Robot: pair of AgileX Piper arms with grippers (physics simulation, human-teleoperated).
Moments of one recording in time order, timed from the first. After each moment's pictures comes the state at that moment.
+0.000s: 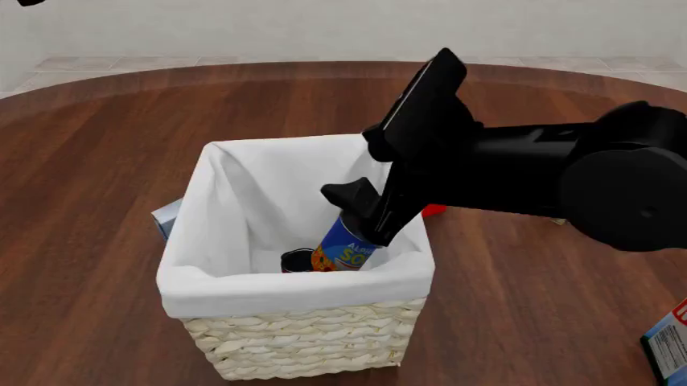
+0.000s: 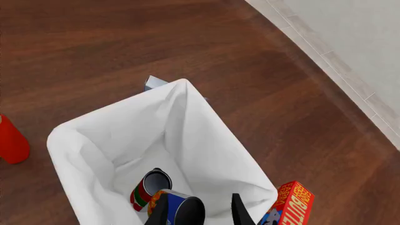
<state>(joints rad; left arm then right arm) -0.61 0.78 -0.99 0.19 -0.20 0.83 1.25 -0.92 0.21 -0.34</state>
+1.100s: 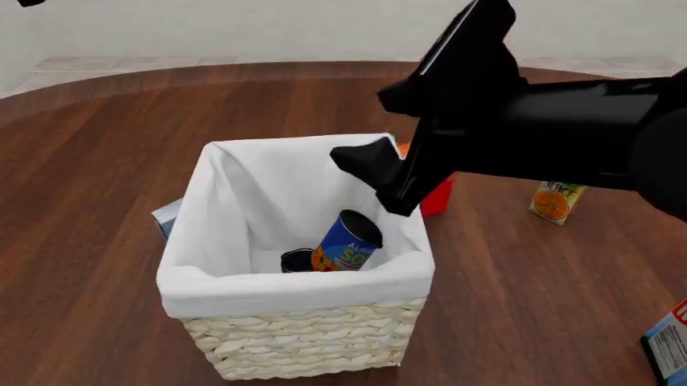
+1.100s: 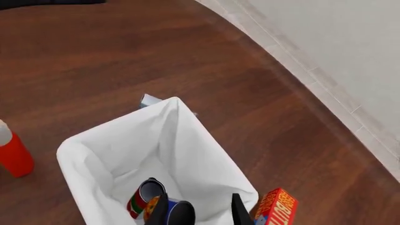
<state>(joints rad) -0.62 0.78 -0.99 0.19 -0.21 0.82 1.17 -0.98 0.28 -0.34</state>
